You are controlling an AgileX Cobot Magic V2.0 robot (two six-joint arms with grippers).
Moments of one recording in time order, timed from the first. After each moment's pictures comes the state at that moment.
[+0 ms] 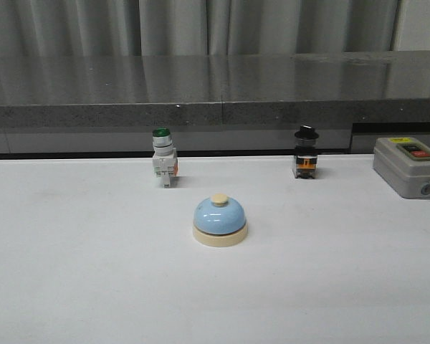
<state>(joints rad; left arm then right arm) -0.19 0.58 -0.61 -0.29 0.47 0.17 0.04 -0.01 0.03 0.04 0.12 -0.03</state>
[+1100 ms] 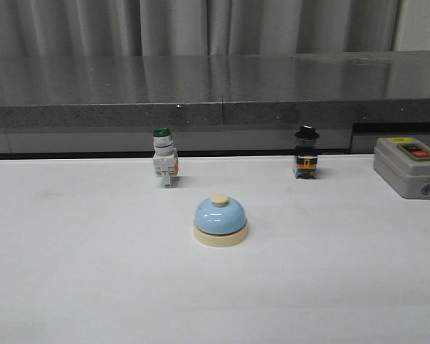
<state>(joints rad) -0.19 0.58 -0.59 -0.02 0.42 -0.09 0.04 -0.01 0.03 0.04 0.12 -0.03</state>
